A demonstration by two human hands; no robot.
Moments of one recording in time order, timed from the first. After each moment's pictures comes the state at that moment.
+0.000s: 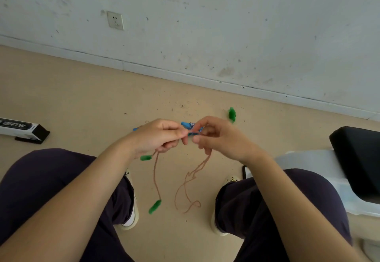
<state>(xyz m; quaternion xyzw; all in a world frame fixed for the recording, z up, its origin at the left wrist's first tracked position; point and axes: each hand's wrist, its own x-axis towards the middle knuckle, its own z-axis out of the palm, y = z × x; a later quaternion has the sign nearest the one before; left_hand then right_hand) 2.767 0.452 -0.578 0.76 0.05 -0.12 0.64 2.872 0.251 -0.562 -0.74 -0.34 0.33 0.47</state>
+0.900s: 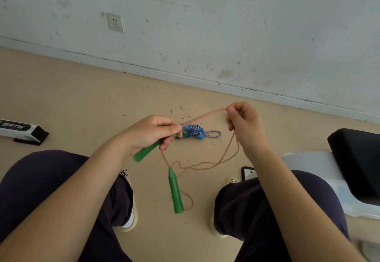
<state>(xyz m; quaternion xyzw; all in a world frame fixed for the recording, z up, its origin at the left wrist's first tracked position) 2.769 0.461 -0.575 0.75 0.09 -0.08 0.65 2.902 0.241 -0.570 -0.77 -0.17 0.08 0.61</state>
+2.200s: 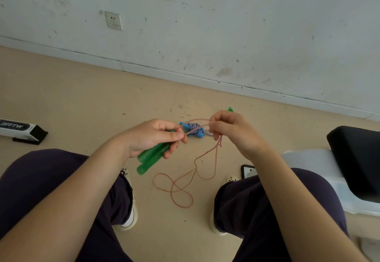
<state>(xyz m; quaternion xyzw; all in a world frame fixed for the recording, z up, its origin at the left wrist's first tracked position) 2.767 0.455 -0.577 0.69 0.06 -0.17 0.70 2.883 0.242 -0.551 -0.77 -0.25 0.27 0.52</state>
